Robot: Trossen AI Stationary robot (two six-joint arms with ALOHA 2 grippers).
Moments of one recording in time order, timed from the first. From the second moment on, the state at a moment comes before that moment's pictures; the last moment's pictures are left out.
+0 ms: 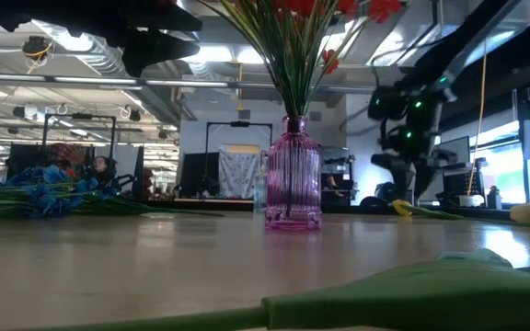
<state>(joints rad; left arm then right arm) -0.26 1.04 0.46 0.44 -0.54 -0.25 -0.83 1.53 0.86 -0.54 0.23 0.33</state>
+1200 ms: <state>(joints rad) -0.15 0.85 0.46 0.32 -0.56 -0.29 -0.97 1.83 1.19 -0.79 0.04 0.28</state>
